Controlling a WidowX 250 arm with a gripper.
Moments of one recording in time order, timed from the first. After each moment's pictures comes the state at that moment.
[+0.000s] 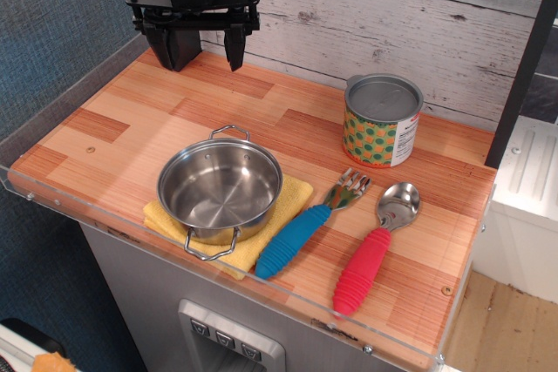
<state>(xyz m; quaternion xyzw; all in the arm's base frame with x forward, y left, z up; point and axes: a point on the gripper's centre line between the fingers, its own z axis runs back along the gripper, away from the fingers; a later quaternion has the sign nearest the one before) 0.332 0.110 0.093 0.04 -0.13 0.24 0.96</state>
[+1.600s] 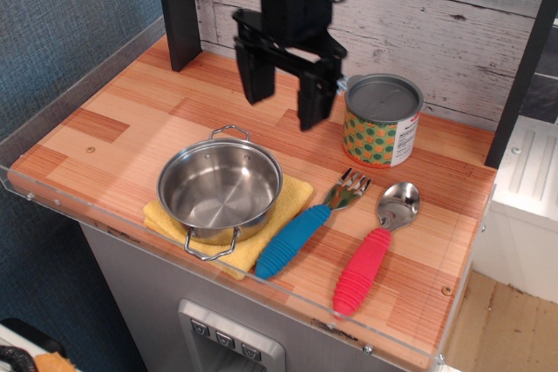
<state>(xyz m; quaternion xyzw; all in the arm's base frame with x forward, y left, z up) 0.306 0.004 0.091 -0.02 0.00 -0.12 0.99</state>
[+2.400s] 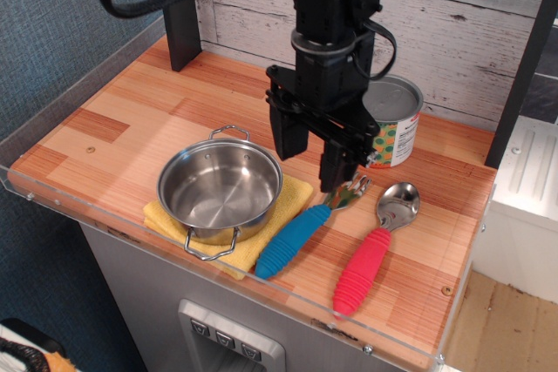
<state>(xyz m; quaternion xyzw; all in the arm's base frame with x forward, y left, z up) 0.287 -0.028 0.062 0.00 -0.01 -0.17 0.99</state>
